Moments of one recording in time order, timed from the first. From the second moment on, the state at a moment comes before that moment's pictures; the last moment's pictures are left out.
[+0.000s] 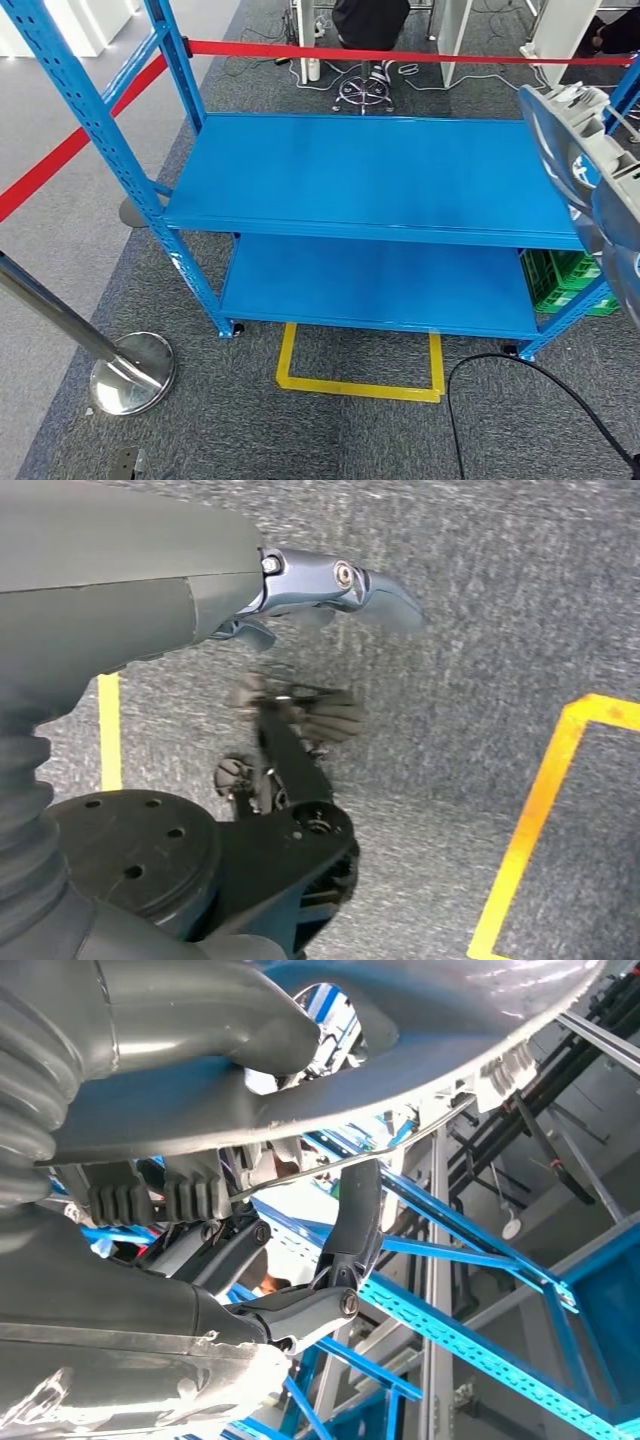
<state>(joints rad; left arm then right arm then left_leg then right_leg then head) -0.05 -0.13 1.35 -0.32 -1.06 -0.19 -0.31 0.11 0.14 -0.23 -2.35 0.78 -0.23 -0.26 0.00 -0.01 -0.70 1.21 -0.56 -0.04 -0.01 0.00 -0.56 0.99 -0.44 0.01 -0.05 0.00</state>
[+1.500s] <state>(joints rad) -0.05 -0.13 1.35 -0.31 -1.07 -0.16 -0.30 0.15 0.13 -0.26 -2.34 0.72 -0.16 -0.28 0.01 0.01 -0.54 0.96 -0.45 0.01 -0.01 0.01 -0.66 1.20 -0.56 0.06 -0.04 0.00</state>
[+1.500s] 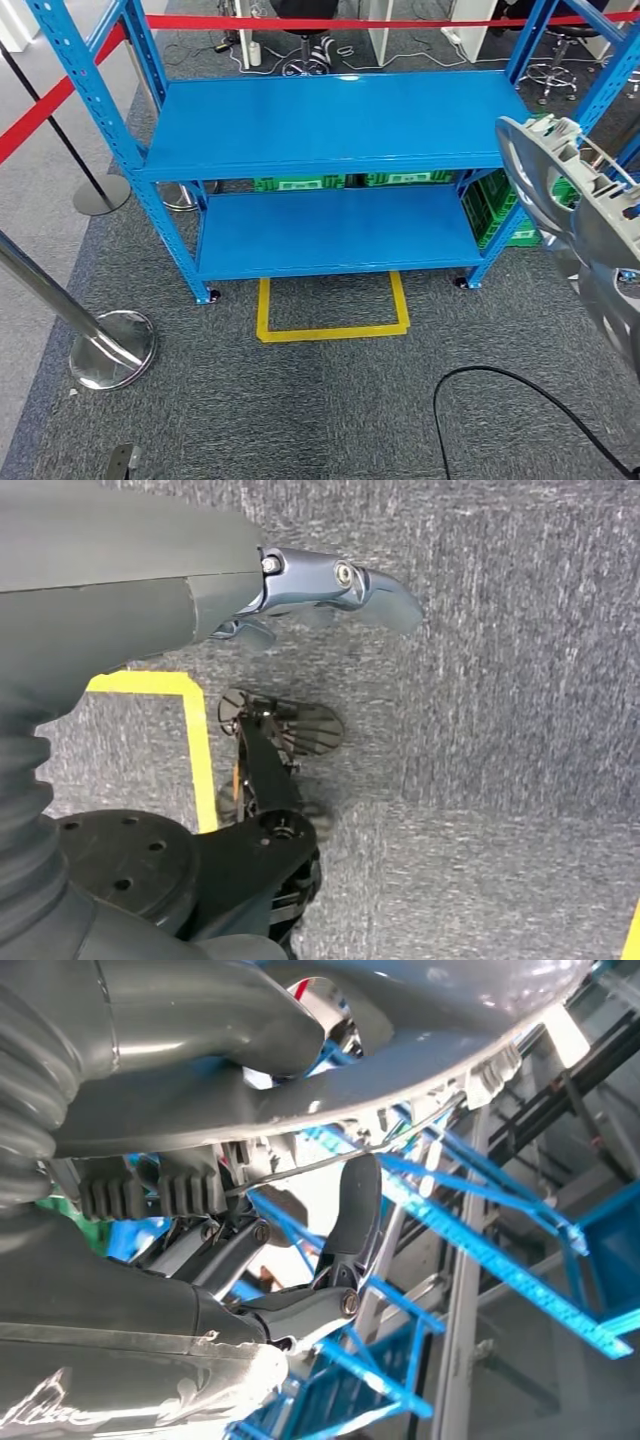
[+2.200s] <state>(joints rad) -0.05 -0.14 1.35 -0.31 -1.08 -0.16 -0.31 0.15 0.13 -0.30 -2.34 0.73 -0.16 -0.28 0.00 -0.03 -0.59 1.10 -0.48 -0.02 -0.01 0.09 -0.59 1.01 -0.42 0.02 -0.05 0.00</state>
